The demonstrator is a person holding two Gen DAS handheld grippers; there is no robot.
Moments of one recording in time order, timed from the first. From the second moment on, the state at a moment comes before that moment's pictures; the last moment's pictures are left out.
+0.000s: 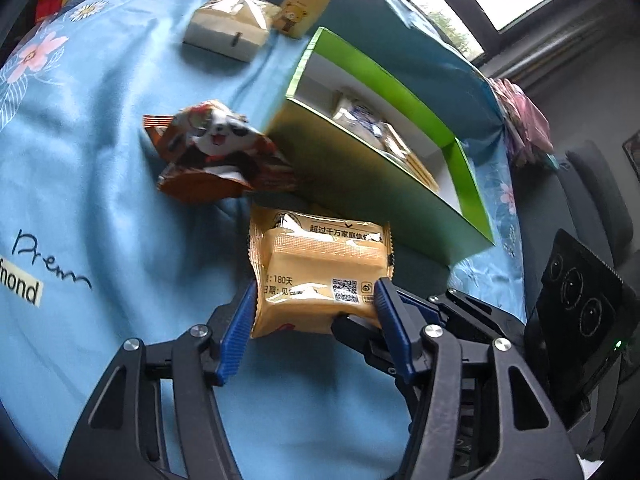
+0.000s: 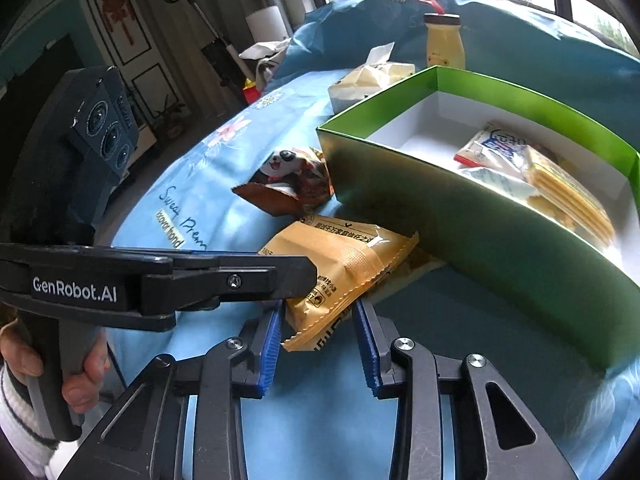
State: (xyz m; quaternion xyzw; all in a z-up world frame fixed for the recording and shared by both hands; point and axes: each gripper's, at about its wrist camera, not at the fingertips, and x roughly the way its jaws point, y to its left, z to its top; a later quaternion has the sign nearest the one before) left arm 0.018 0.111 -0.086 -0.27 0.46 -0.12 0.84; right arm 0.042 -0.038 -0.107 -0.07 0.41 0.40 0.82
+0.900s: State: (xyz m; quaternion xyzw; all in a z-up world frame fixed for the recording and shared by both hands) left arm 0.050 0.046 -0.015 -0.20 0.42 -0.18 0.87; right arm 0.041 -0.107 -0.042 -0.03 0.34 0.36 0.87
